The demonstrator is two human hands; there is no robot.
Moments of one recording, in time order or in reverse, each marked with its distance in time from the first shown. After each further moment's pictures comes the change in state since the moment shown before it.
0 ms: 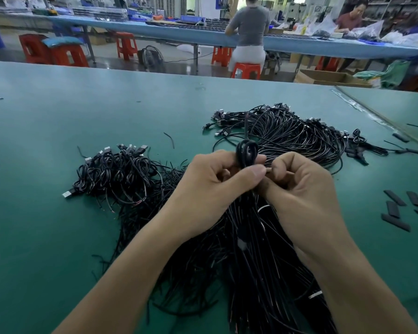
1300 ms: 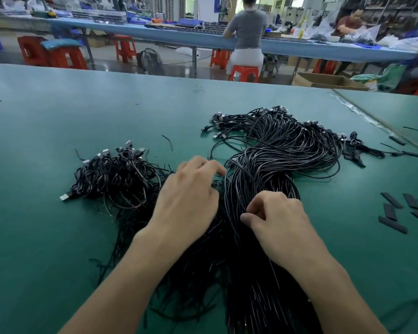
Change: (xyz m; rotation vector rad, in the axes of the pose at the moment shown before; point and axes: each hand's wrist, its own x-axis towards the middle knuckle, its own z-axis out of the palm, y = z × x) left_hand 0.000 -0.024 -0.012 0.912 0.134 0.017; right_hand -0.003 0.033 -0.012 -1.055 -0.109 0.253
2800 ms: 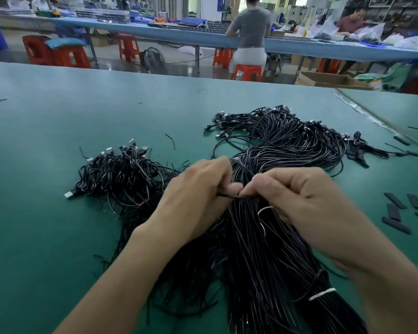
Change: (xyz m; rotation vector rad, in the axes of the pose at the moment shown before) left_hand 0.002 -0.007 0.002 -0.118 0.022 0.197; right_hand -0.009 -0.016 -0.046 0.638 -0.129 -0.400
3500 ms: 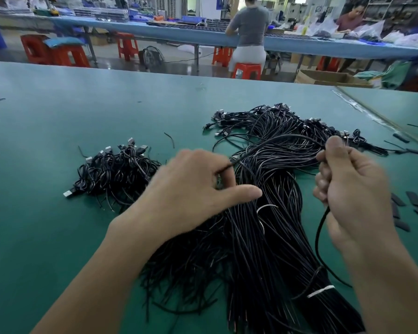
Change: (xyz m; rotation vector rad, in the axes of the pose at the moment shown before) left_hand 0.004 0.024 -0.037 -0.176 -0.164 -0.139; right_hand 0.008 0.019 -0.021 0.373 0.743 0.183
